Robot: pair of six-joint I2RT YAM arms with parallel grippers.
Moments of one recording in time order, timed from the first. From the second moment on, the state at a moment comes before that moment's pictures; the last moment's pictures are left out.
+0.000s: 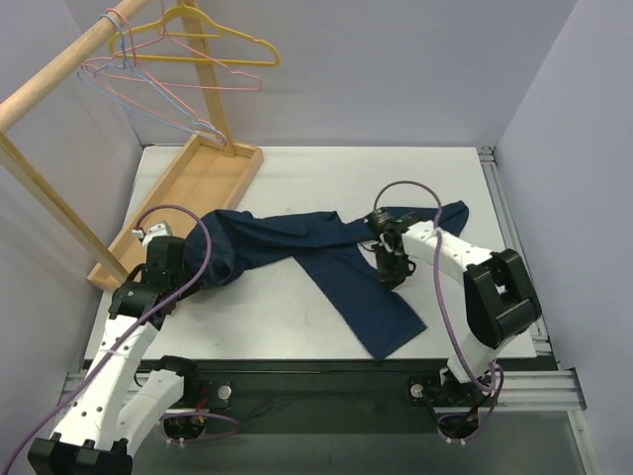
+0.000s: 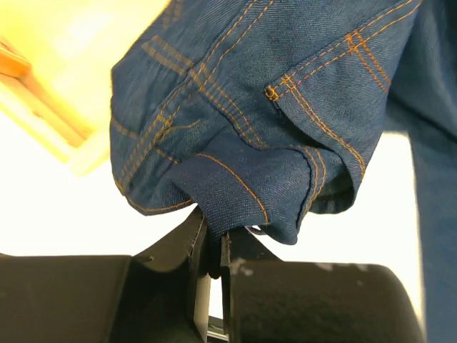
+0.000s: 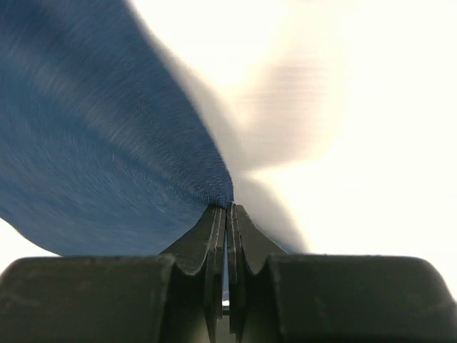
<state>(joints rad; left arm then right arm) -0.21 0.79 0.79 -0.84 -0.29 -0.63 0.53 1.68 1.06 -0.82 0.11 0.38</state>
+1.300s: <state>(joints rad) -0.19 0.68 0.92 -0.94 -0.49 -0.56 -0.08 1.72 1.36 -0.96 0.06 0.33</state>
